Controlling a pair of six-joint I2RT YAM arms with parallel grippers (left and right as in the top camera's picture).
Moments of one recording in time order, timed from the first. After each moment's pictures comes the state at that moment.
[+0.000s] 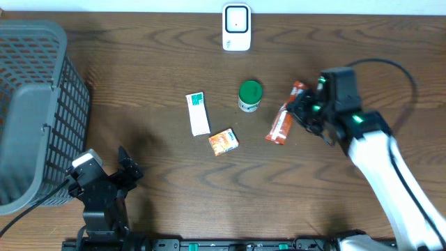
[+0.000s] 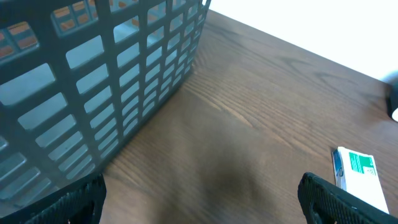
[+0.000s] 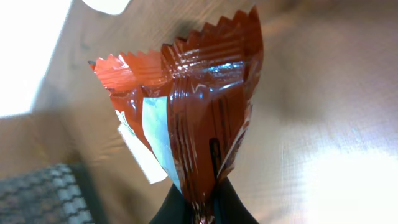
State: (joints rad) left arm -0.03 0.23 0.38 -0.61 -0.37 -0.38; right arm 0.21 1.32 1.04 -0.64 -0.26 0.99
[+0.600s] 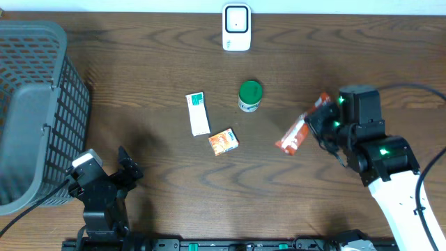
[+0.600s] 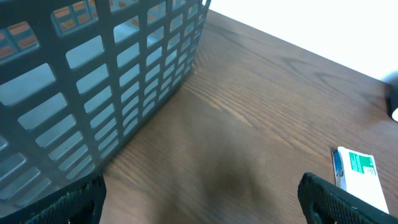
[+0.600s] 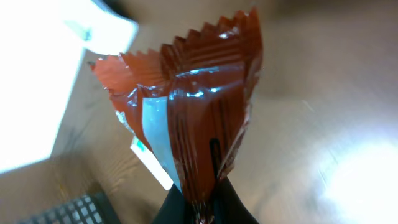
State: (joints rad) left arm -0.03 0.23 0.38 -0.61 -0.37 -0.38; right arm 0.23 1.14 1.04 -0.73 -0.11 1.08
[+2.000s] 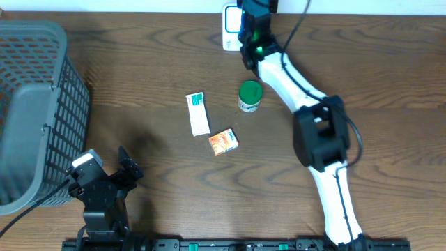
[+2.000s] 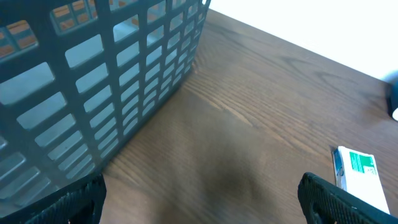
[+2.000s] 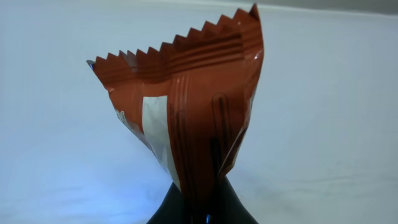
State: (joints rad) left arm -0.03 0.23 0.38 -0.61 -0.37 -0.38; right arm 0.43 2.49 2.10 0.50 0.63 -0.13
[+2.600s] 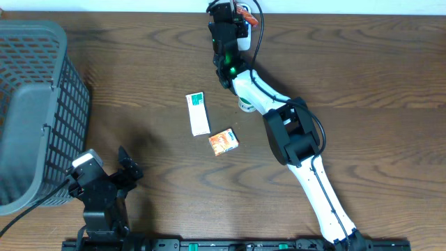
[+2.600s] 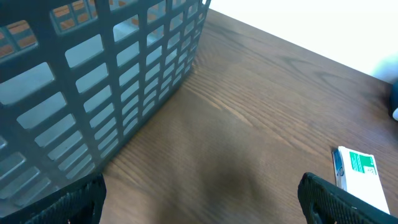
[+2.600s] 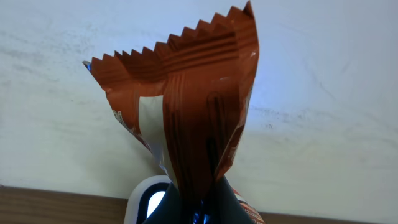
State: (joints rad) left arm -0.03 0.23 0.38 -0.61 -0.37 -0.38; right arm 0.53 2.74 2.21 0.51 0.66 -0.24
